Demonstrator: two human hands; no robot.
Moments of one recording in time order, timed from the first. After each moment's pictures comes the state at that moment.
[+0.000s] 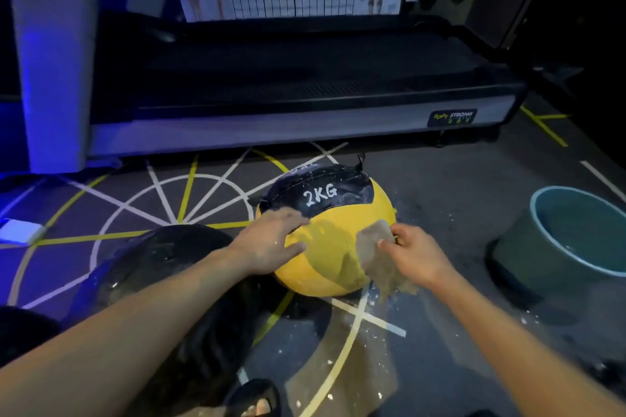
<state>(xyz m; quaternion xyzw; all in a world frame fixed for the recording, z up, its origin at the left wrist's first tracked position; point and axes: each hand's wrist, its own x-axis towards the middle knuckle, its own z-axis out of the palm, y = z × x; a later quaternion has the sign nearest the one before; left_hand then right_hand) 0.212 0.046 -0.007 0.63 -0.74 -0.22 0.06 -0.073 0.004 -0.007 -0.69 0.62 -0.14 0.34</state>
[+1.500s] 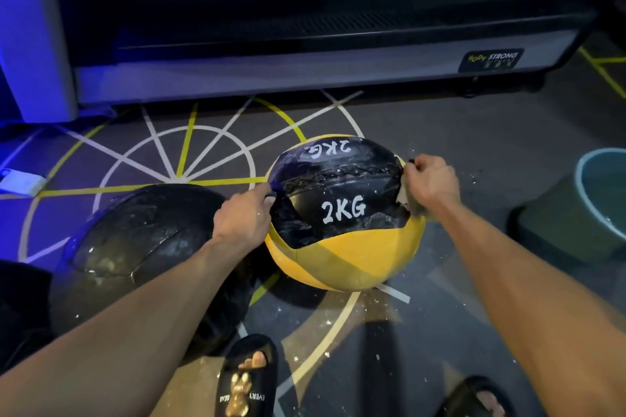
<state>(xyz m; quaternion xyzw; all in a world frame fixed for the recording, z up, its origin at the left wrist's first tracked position) 0.210 0.047 -0.063 0.82 -0.53 -0.18 0.08 -0.076 -0.106 -0.060 -0.63 0.71 -0.15 0.28</state>
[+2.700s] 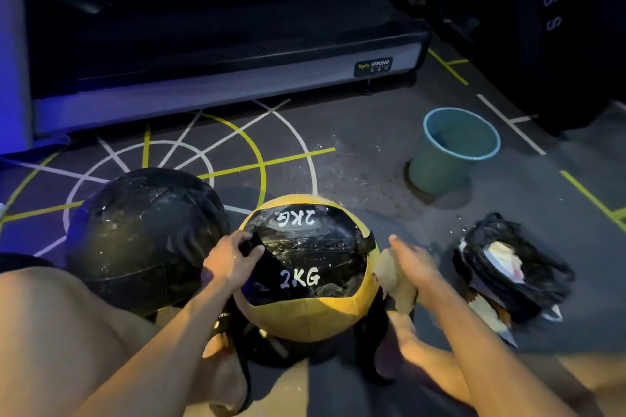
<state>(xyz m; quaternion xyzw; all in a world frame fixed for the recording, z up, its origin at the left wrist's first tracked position) 0.124 0.260 -0.041 0.80 -0.52 -0.27 0.14 -0.216 0.236 -0.036 -0.34 0.78 -0.21 0.49</state>
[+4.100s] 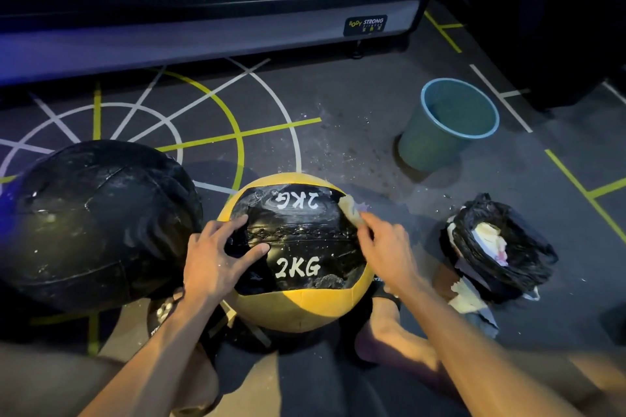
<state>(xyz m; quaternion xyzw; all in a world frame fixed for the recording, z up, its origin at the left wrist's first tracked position) 0.127 0.257 -0.086 0.73 -0.59 -0.25 0.24 -0.180 0.216 -0.053 -0.69 0.69 -0.14 0.17</state>
